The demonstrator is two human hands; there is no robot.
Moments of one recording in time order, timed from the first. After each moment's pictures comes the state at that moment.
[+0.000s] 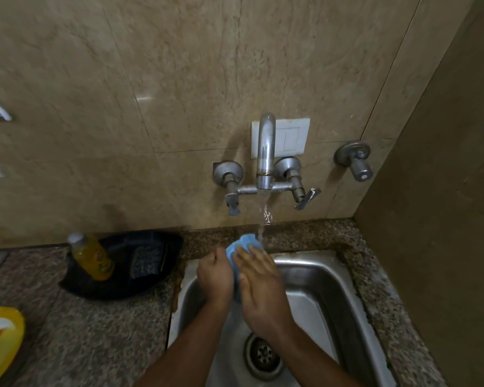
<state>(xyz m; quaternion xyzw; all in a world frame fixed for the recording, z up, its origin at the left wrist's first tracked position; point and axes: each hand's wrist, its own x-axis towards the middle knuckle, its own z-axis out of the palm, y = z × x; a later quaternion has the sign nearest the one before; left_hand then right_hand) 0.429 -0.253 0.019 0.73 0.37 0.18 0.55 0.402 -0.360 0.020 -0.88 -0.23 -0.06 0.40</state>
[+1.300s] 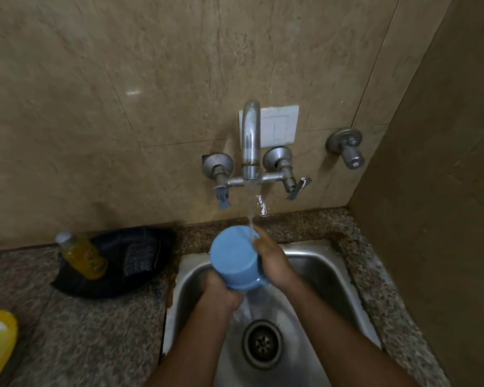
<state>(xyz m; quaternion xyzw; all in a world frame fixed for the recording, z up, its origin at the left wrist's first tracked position) 0.425 -0.272 0.010 0.19 0.40 -0.03 0.90 0.469 -0.374 0.003 -0.70 -0.06 0.17 0.69</state>
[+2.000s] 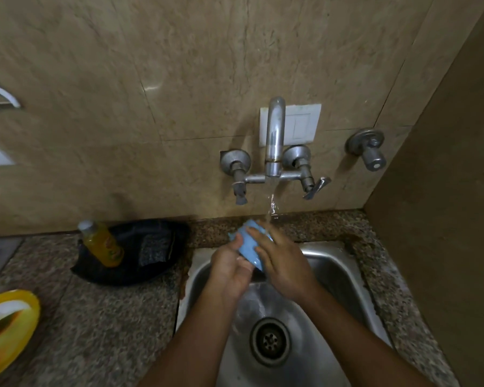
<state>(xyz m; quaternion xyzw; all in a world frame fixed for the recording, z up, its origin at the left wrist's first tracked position) 0.427 -0.257 0.033 0.25 0.29 -0.05 0.92 0.455 -0.388 0.010 -0.89 -0.31 -0.07 0.32</state>
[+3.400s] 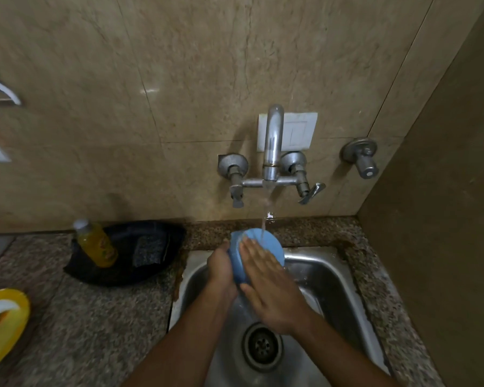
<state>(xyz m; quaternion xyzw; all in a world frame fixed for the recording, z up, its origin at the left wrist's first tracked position) 0.435 -0.256 0.010 0.43 0.42 -0.05 0.80 0.410 -0.391 0.018 -0.90 -0.37 0.02 0.22</state>
